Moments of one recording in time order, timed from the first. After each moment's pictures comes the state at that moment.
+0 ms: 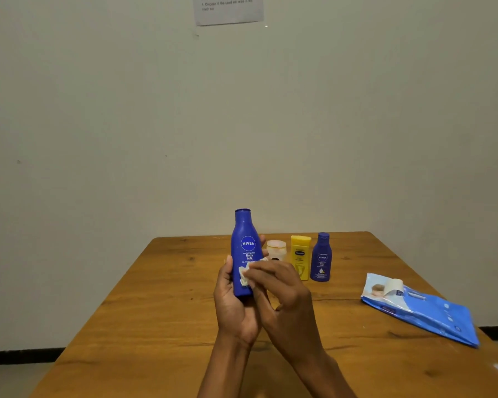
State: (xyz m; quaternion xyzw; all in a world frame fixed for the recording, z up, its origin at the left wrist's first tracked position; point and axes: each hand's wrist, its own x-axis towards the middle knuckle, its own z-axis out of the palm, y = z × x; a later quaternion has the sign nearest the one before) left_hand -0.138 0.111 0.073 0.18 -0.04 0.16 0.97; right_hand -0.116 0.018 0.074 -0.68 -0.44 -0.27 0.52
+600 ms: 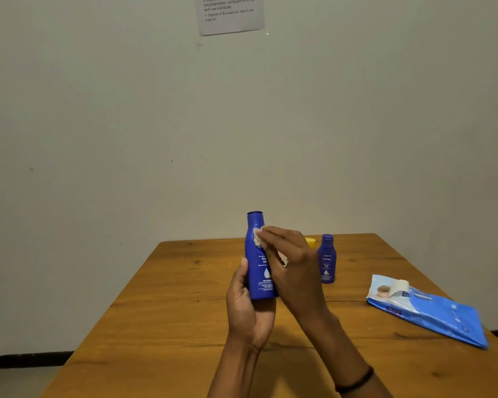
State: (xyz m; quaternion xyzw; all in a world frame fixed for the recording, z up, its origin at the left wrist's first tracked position) left_hand -0.140 0.096 0.075 0.26 -0.02 0.24 0.94; right_hand -0.083 0.025 0.115 -0.68 -0.42 -0.29 0.53
